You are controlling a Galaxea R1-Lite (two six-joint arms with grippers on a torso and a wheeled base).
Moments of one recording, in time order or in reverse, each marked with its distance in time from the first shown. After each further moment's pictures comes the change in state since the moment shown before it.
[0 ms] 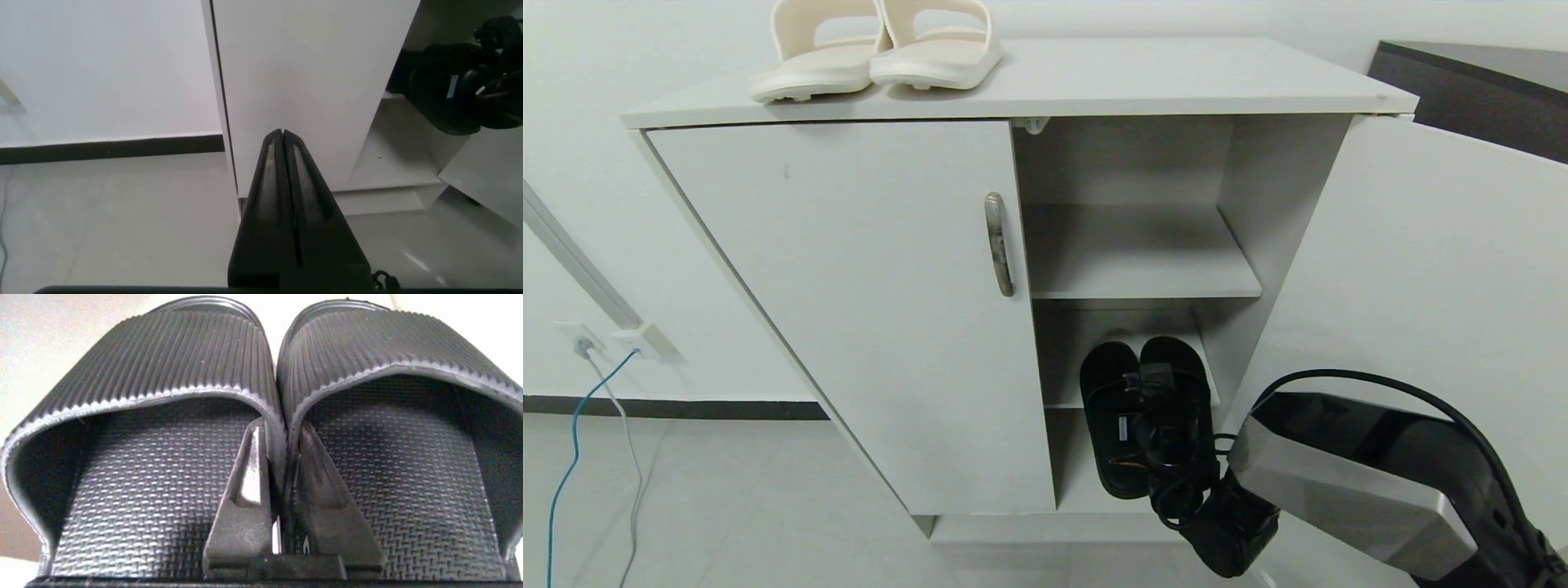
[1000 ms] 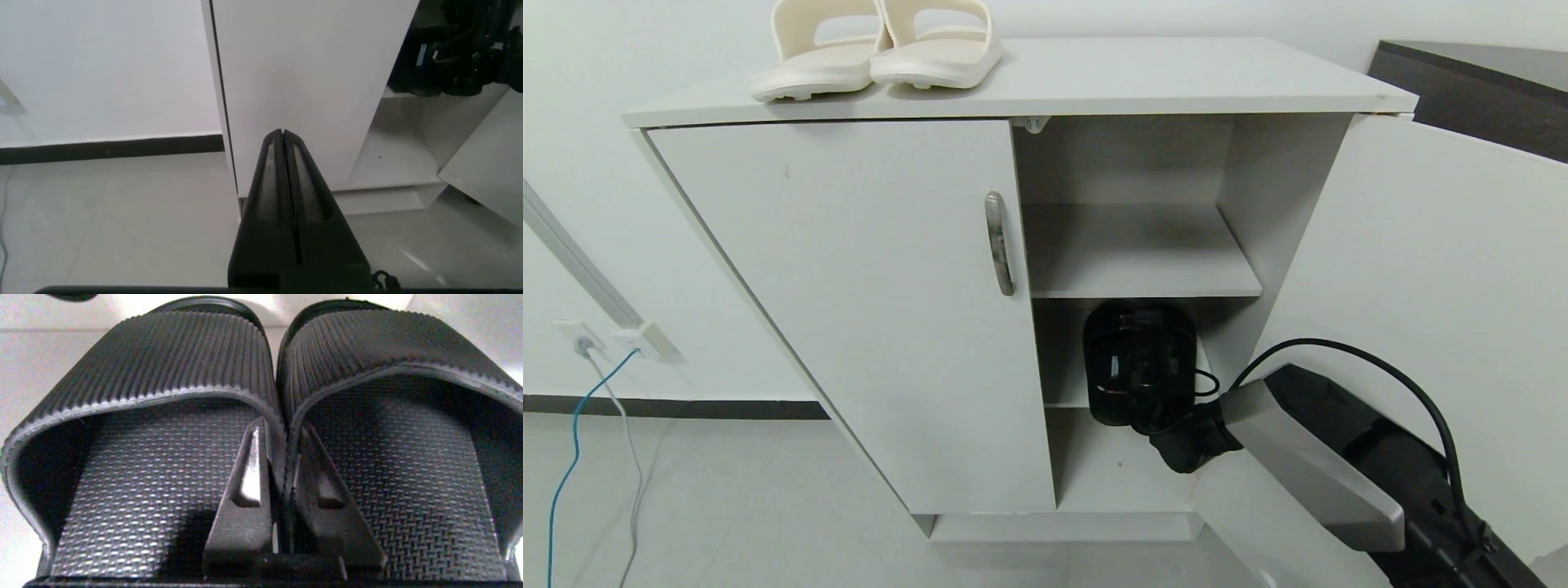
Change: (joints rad) left arm 0.000 0.000 0.000 0.000 -0.001 0.001; right arm -0.101 0.159 -0.648 0.490 0.013 0.084
